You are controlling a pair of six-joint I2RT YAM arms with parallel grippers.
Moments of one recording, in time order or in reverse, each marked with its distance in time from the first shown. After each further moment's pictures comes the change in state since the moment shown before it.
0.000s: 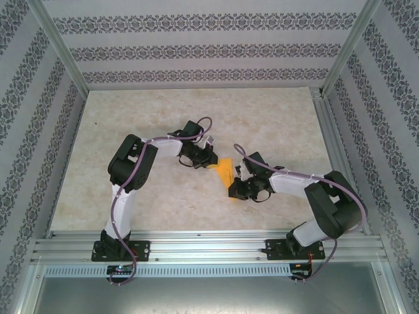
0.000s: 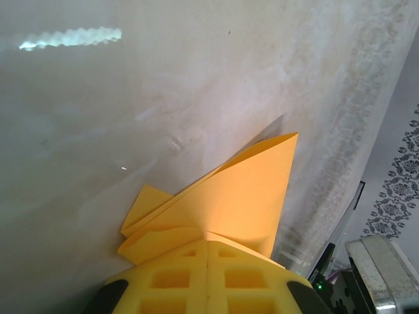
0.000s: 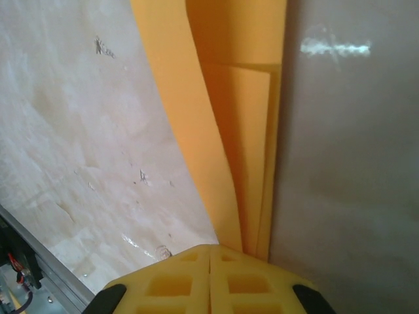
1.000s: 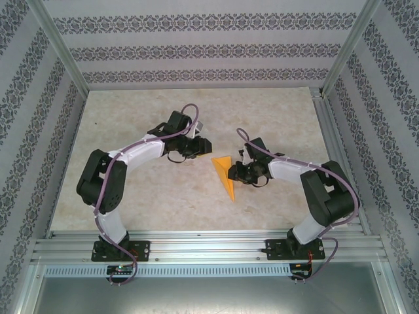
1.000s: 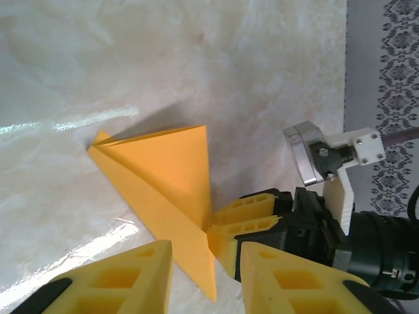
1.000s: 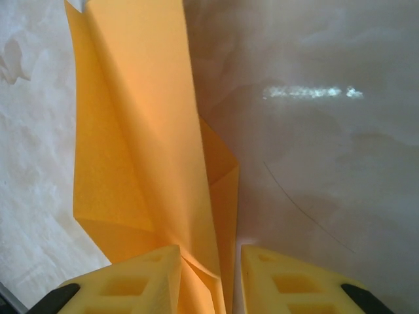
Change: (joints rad) left arm 0.015 -0.372 -0.136 -0.055 -0.162 0.020; right arm -0.091 0.137 0.175 0.011 0.085 -0.033
